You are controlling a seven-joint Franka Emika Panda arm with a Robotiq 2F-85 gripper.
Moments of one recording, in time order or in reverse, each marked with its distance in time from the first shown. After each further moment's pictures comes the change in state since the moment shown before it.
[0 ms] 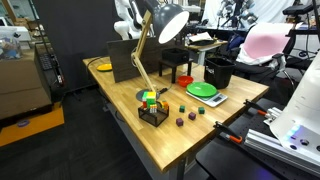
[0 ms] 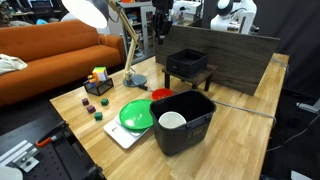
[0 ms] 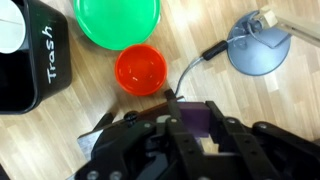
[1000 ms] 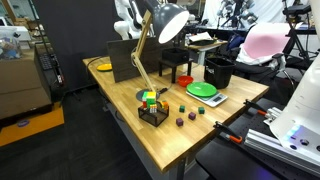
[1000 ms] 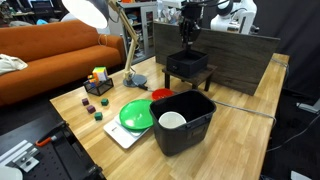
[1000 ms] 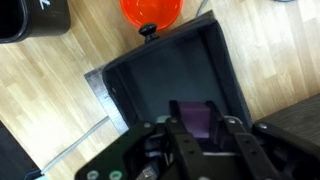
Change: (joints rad) arm -0.070 0.299 -0.032 0.372 -0.004 0.008 -0.001
